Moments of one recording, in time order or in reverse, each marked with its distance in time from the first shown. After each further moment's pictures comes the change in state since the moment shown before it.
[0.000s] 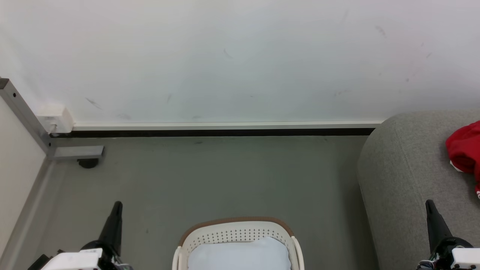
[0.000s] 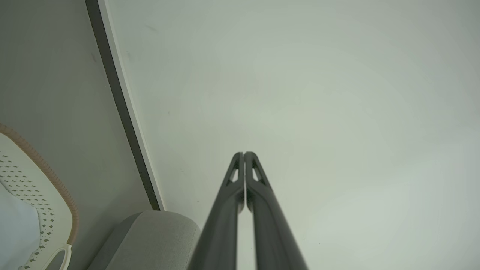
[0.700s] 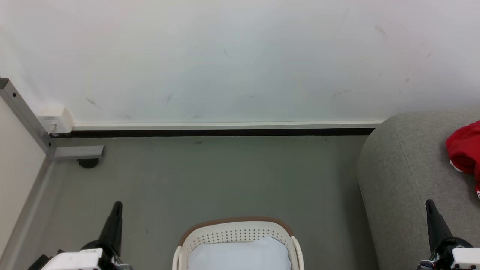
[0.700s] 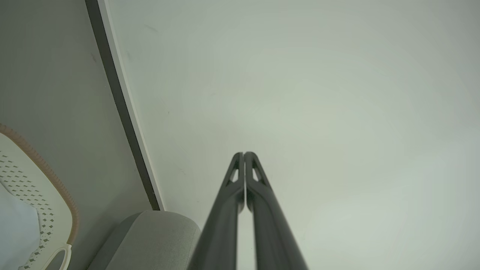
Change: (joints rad) left arm 0.000 0.000 0.000 0.000 0.000 0.000 0.000; right arm 0.000 0.000 0.000 0.000 0.000 0.000 0.000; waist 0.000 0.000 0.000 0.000
